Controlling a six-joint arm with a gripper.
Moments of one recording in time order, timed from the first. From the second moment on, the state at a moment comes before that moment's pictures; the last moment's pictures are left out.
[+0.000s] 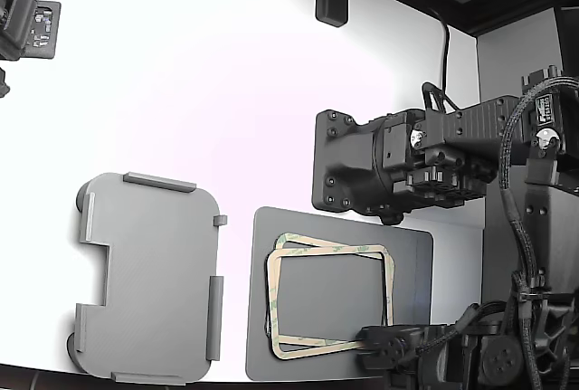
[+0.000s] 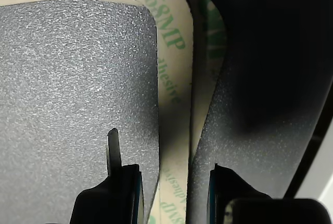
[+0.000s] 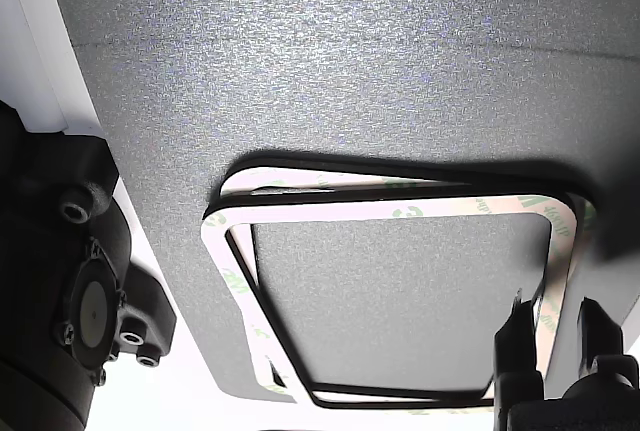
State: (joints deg) arm 86.7 90.8 105.3 79.6 4.7 -98.4
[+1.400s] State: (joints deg) arm 86.7 91.6 107.5 77.2 4.2 -96.0
